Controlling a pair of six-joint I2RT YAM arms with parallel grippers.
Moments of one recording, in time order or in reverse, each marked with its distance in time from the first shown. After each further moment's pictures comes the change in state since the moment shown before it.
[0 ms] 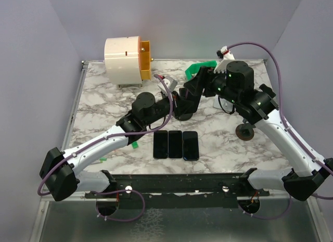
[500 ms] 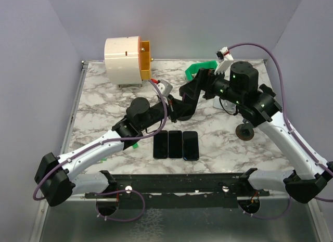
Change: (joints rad) left arm 0.000 -0.068 -0.074 0.051 0.014 -0.009; right arm 0.000 -0.030 -0.007 0.017 -0.144 0.018
